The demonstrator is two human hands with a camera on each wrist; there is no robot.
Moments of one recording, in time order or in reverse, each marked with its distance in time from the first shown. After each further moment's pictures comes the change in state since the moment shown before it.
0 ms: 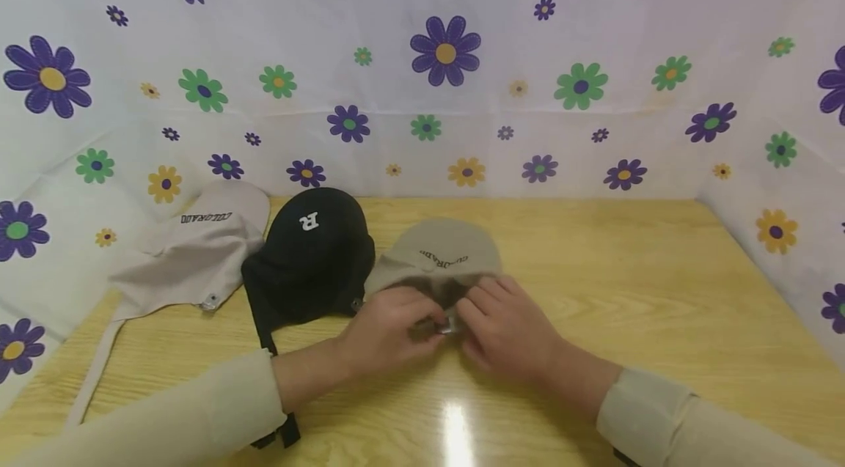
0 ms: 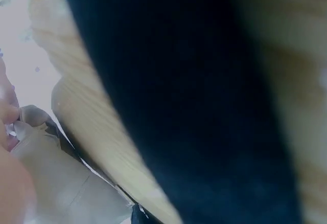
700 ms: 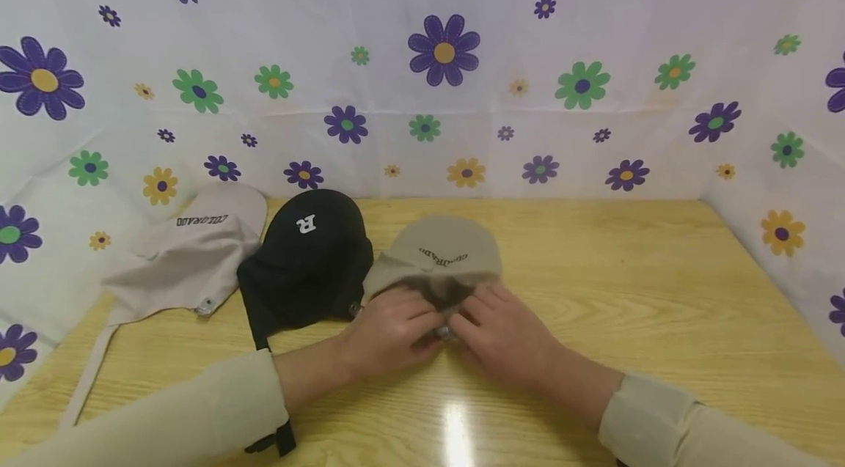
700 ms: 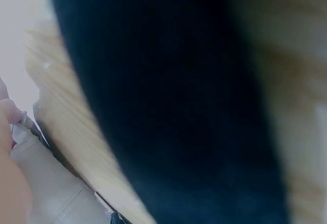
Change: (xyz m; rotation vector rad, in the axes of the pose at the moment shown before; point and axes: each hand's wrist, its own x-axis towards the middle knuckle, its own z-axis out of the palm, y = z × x) left_hand 0.001 -0.016 0.009 0.246 0.030 0.262; right_hand 0.000 0.000 0.006 0.027 -0.045 -0.060
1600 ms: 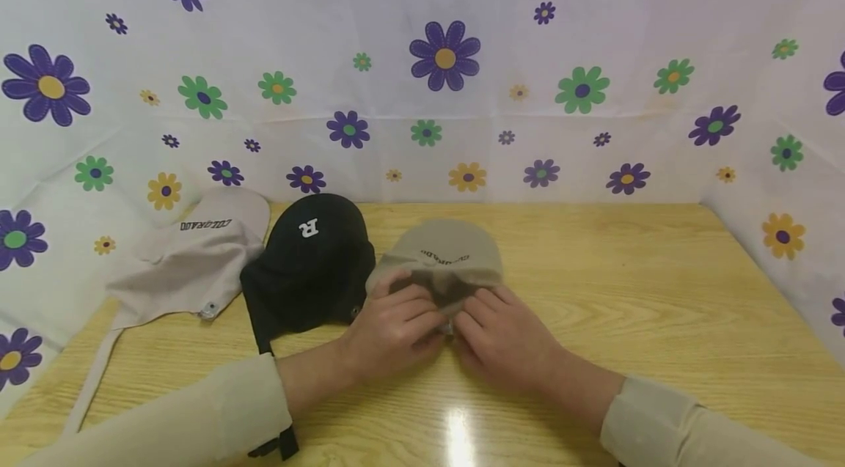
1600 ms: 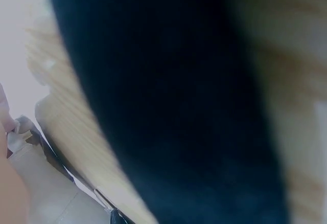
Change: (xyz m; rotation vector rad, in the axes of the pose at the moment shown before) left_hand 0.001 -0.001 -0.003 0.117 0.084 -0.028; right_hand 0.003 -0.002 -0.001 -0.025 0.032 0.047
